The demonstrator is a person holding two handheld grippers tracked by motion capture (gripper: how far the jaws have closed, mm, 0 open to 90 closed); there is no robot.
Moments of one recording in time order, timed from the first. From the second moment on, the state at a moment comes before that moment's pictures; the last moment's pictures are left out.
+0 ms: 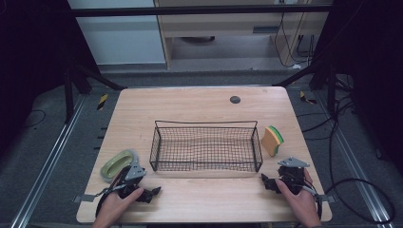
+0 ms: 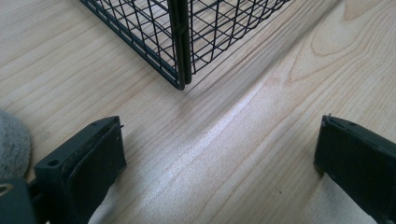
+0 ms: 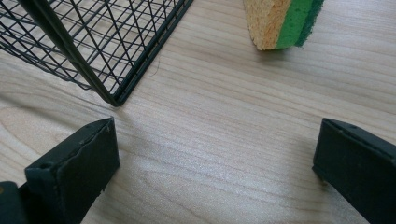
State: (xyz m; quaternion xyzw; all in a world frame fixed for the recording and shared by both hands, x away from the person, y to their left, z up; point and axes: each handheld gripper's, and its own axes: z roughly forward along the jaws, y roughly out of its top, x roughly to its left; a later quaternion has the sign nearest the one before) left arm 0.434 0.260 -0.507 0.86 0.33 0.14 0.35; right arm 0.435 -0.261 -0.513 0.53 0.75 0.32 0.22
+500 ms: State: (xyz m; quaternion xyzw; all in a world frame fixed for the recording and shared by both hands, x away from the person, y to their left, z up) left arm 0.444 0.282 -0.461 0.86 0.34 0.18 0.33; right arm 0.434 -0.262 -0.514 0.52 0.76 0.32 0.23
